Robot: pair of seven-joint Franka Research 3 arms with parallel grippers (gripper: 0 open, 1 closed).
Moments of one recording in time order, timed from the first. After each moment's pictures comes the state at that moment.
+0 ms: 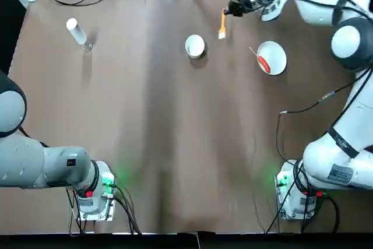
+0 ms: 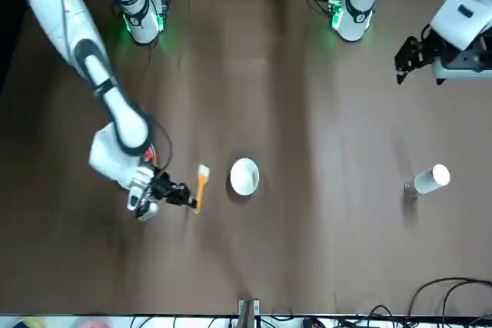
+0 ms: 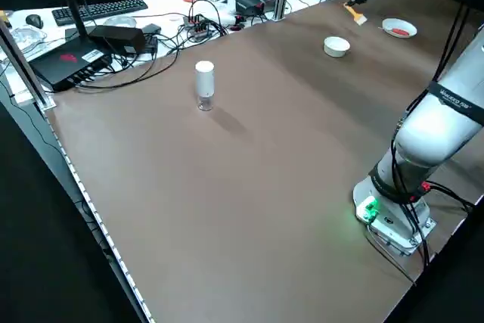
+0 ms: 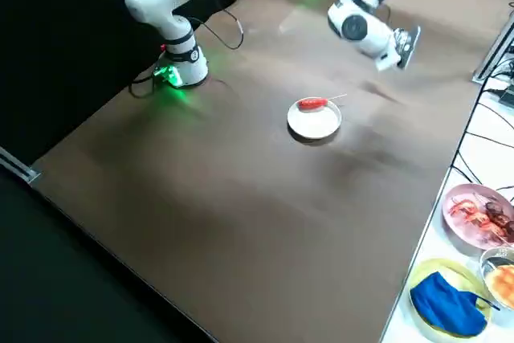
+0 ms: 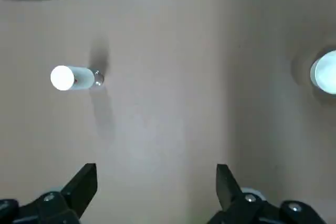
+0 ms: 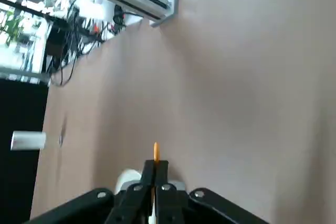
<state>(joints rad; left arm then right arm) 0.05 -0.05 -0.26 -1.55 0.06 1.55 -0.13 -0.11 0.71 0.58 -1.70 0.93 2.75 -0.49</state>
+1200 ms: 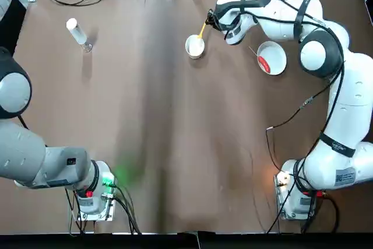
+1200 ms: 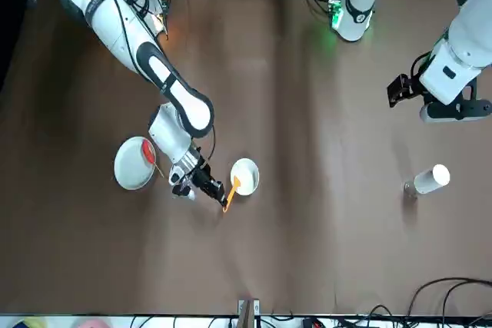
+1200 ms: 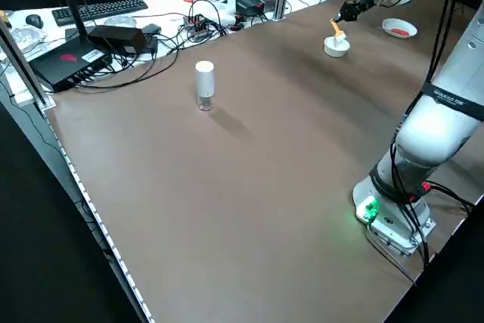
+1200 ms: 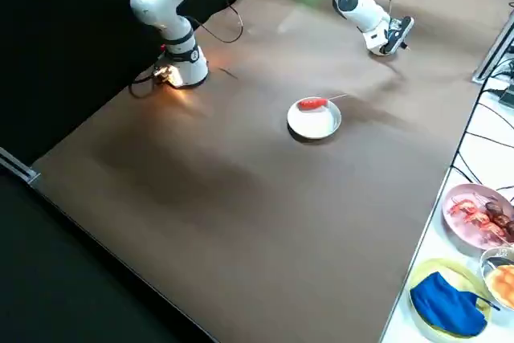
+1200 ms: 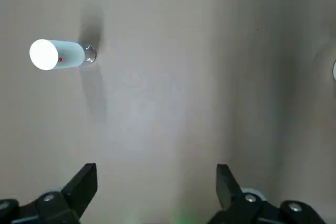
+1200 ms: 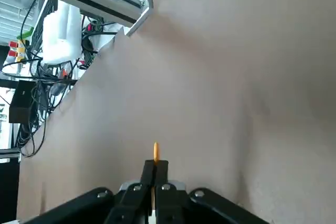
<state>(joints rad) 0.06 0.05 -0.25 -1.56 0.06 1.55 -0.19 0.17 0.85 0.56 -1.62 1.09 3.20 -0.32</state>
